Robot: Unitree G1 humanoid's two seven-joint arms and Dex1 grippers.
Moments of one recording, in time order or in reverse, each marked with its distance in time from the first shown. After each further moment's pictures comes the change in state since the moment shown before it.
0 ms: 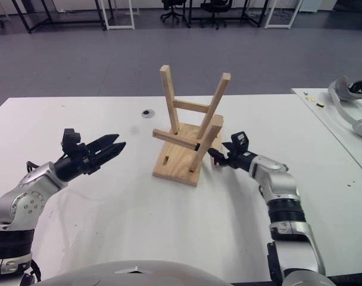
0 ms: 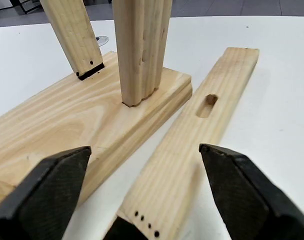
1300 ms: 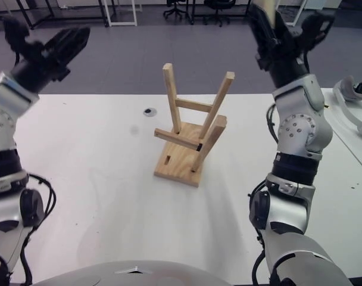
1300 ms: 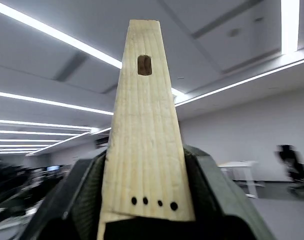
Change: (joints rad) left arm -0.856 0.060 0.156 0.253 -0.248 0.305 0.210; right arm -0.434 0.036 -0.251 -0.491 0.576 0.058 -0.062
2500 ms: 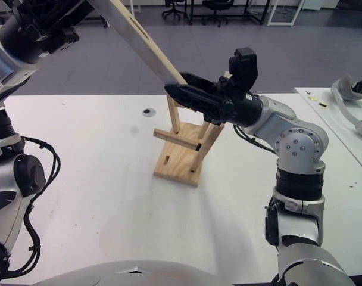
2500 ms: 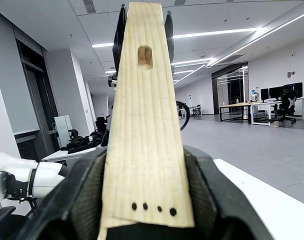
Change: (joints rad) left arm -0.147 0.015 0.017 0.142 -0.273 0.259 -0.113; right arm 0.146 -0.126 0.138 -0.113 0.244 0.354 0.281
